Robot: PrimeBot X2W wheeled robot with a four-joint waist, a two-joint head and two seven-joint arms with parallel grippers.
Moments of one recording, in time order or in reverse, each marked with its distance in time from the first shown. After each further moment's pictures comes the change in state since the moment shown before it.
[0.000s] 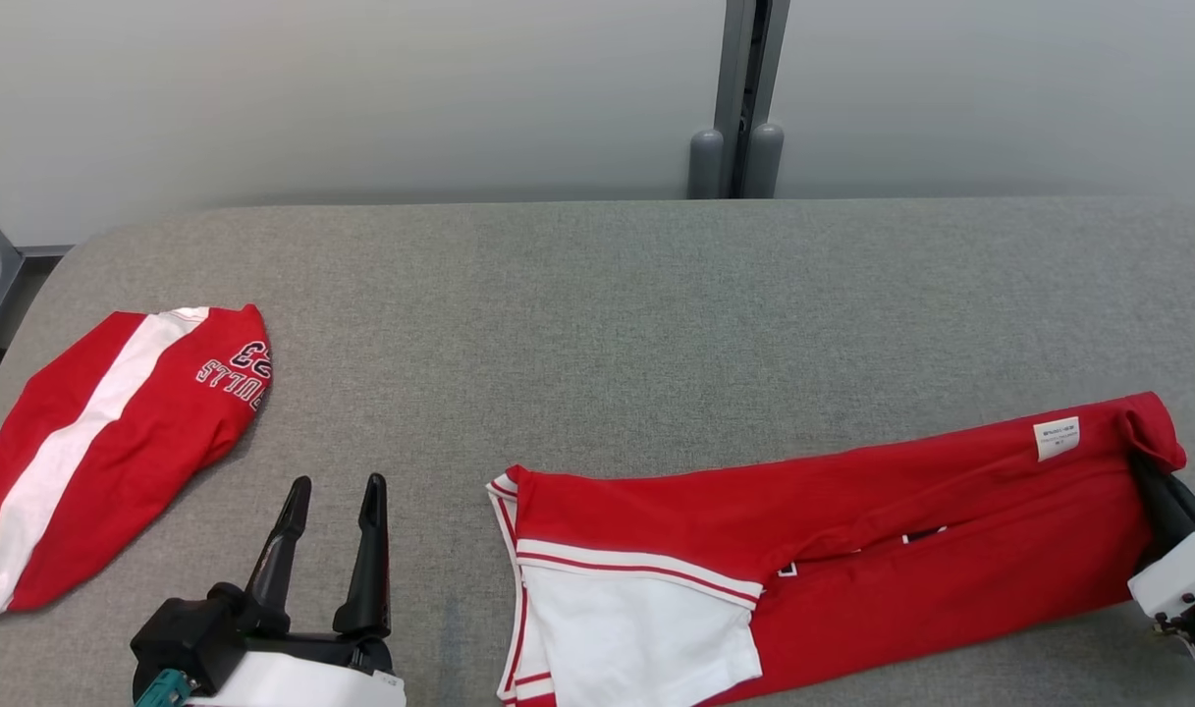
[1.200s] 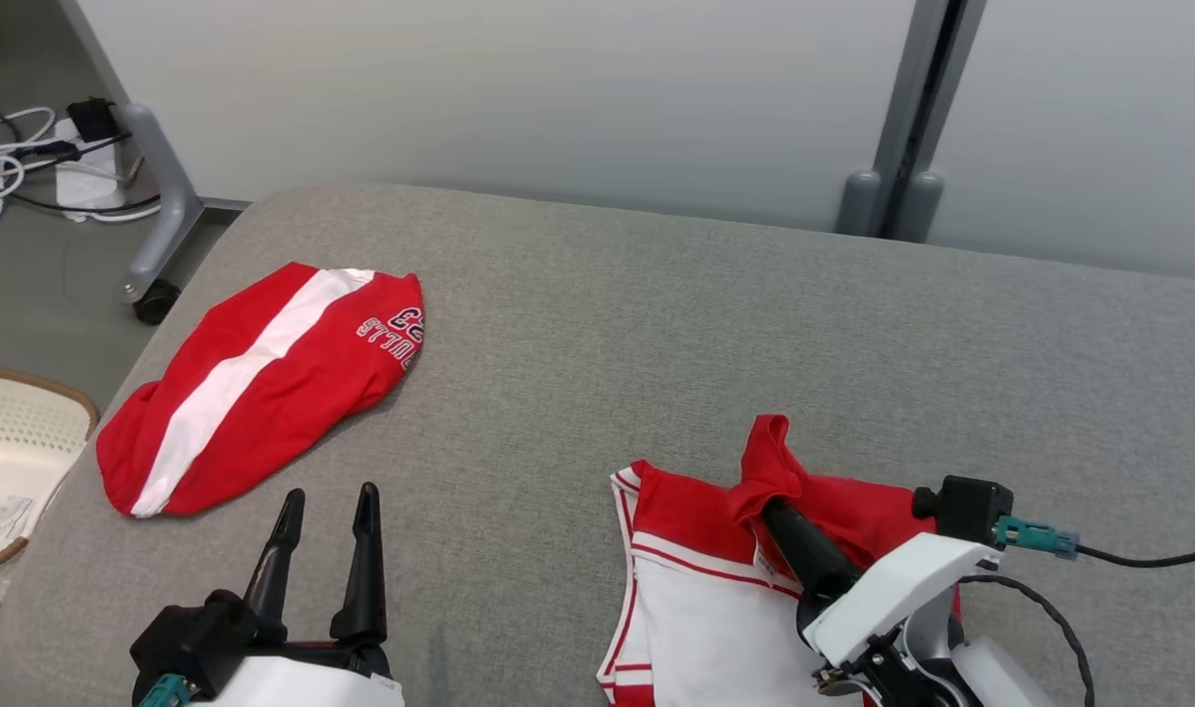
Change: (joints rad) left arm 0.005 -0.001 -0.001 0.022 -0.017 0.027 0.000; right arm 0.082 0.393 0.094 -0.347 0.041 0.000 0.210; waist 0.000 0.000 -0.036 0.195
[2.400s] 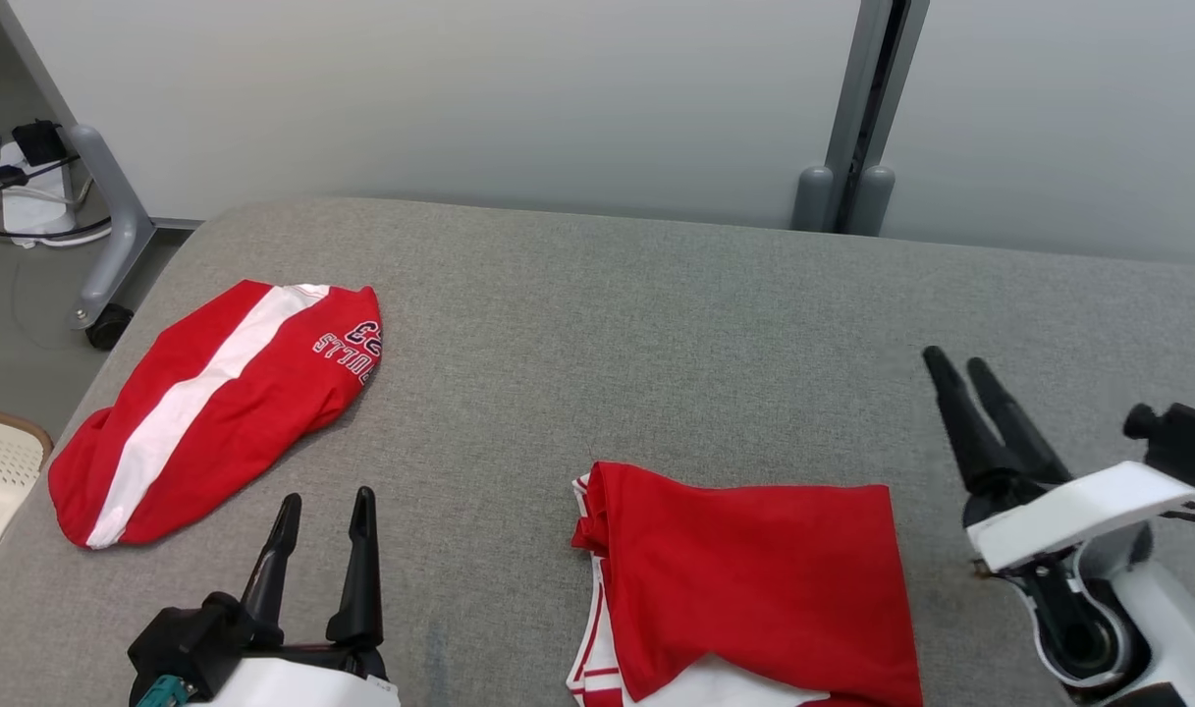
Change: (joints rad) left arm -0.001 0.000 0.009 0.018 0.000 -0.004 0.000; right arm -0.062 -0.183 -0.078 -0.079 0.007 0.000 -0.206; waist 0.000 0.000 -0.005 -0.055
